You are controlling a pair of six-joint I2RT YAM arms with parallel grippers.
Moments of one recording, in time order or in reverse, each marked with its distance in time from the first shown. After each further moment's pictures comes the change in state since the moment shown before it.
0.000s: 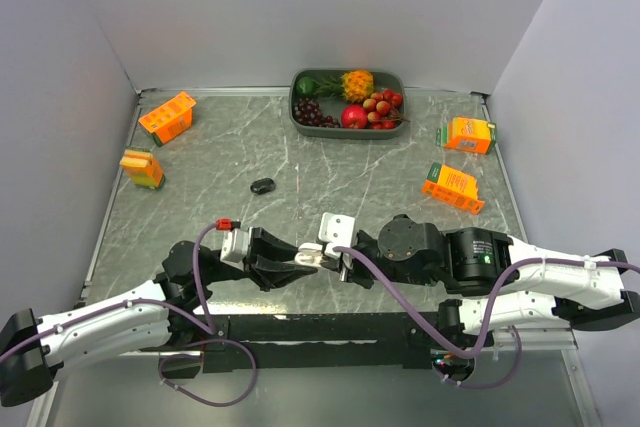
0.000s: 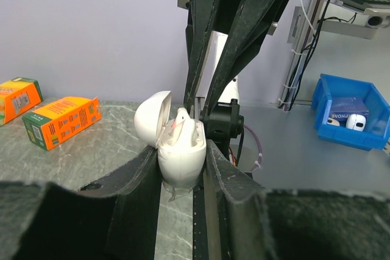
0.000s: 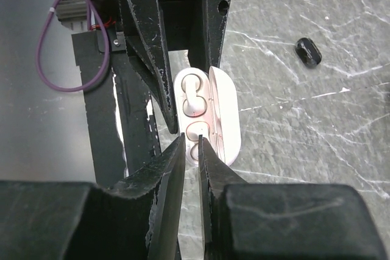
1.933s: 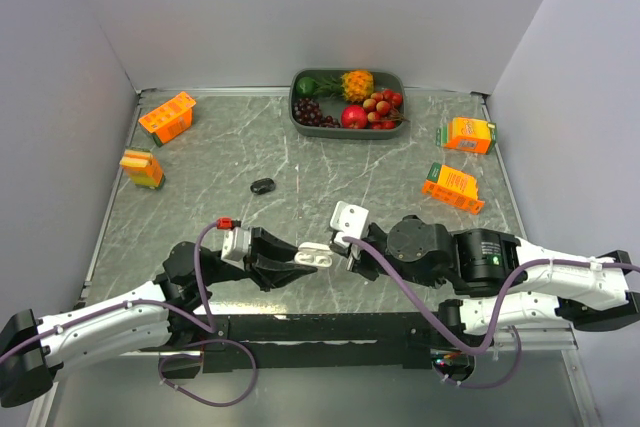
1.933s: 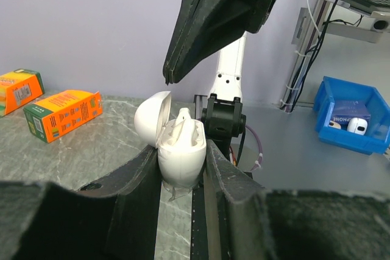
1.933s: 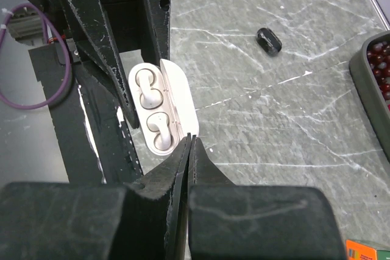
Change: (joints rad) left arm 0.002 -0.006 -0.013 -0.011 -0.029 -0.018; right arm 0.009 -0.032 -0.014 0.000 0.159 0.023
